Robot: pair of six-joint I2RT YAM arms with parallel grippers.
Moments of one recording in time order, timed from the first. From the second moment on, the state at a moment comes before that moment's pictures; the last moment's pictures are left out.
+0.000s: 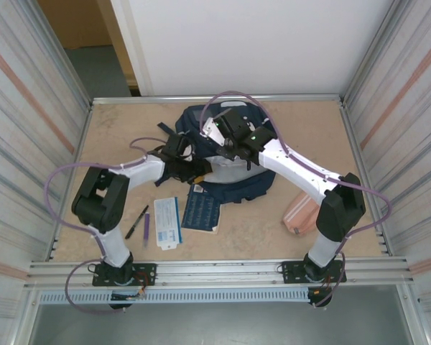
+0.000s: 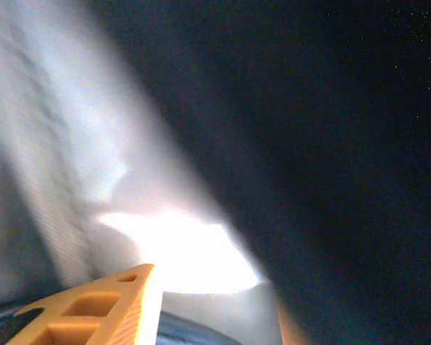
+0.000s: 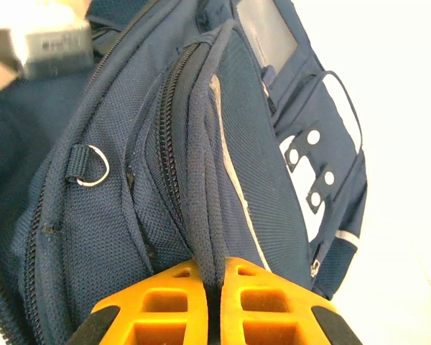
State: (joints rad) left arm -0.44 1.81 1.08 -0.27 0.51 -0.81; right arm 0.75 1.71 1.56 -0.67 0.34 -0.46
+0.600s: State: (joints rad) left arm -0.29 2.00 1.47 -0.47 0.47 -0.59; right arm 0.72 1.70 1.56 -0.58 0.47 -0.46
